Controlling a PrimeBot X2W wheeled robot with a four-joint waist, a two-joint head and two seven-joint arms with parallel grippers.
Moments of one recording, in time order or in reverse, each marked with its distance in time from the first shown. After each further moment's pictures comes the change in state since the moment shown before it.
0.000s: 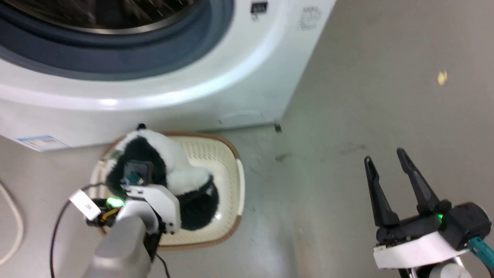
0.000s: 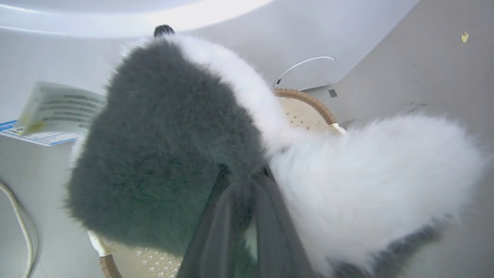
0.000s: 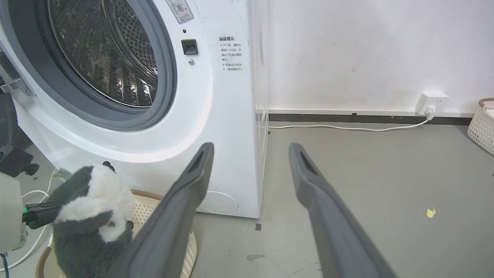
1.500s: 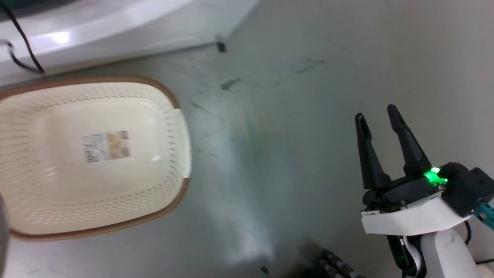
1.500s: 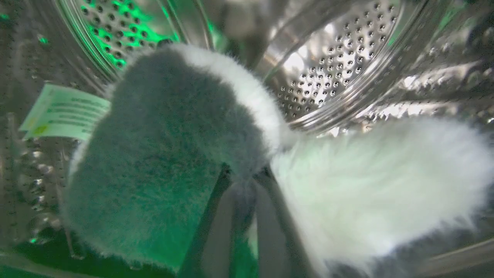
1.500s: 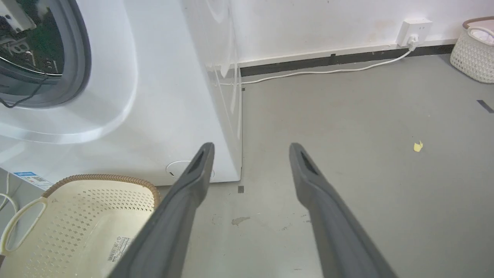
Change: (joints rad) left arm -0.711 0.281 0.275 -0.424 0.160 0.083 0.240; right arm -0.154 0.000 0.087 -0.011 0.171 0.000 0.000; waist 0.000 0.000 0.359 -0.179
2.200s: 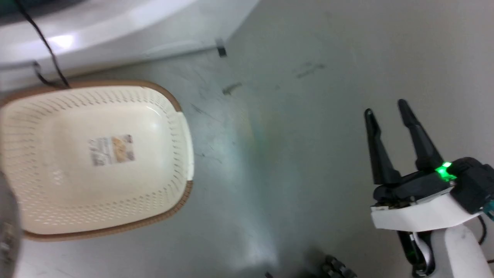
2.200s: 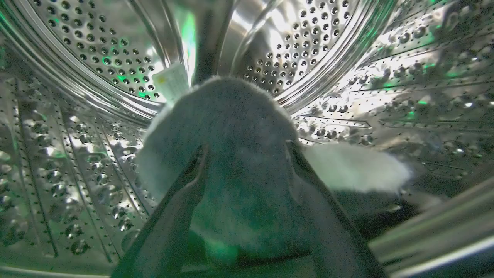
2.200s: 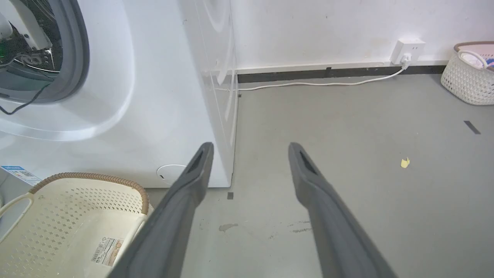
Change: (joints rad) left arm -0.043 -0.029 -0.090 0.280 0.037 -0.018 -0.204; right arm -0.013 0.000 -0.053 0.005 -0.063 0.000 0.000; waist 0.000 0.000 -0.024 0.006
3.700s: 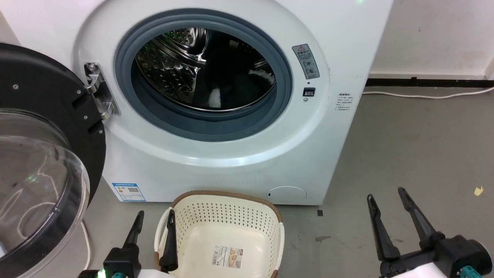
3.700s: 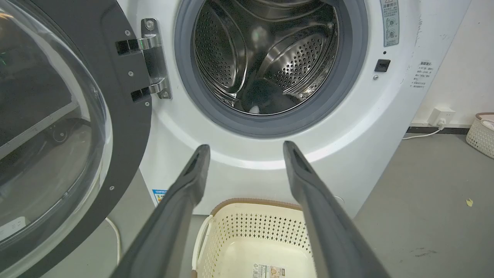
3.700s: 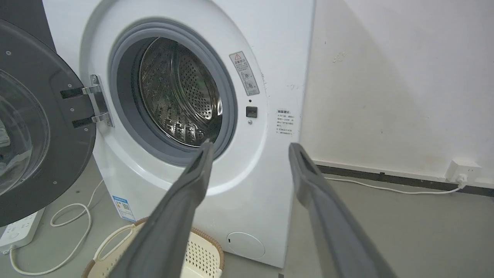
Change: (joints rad) left arm 1.494 -0.353 0.058 -0.884 -0.004 0.005 -0.050; right arm 0.306 -0.002 -0.058 0.034 -0.166 0.000 0.000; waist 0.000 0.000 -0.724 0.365
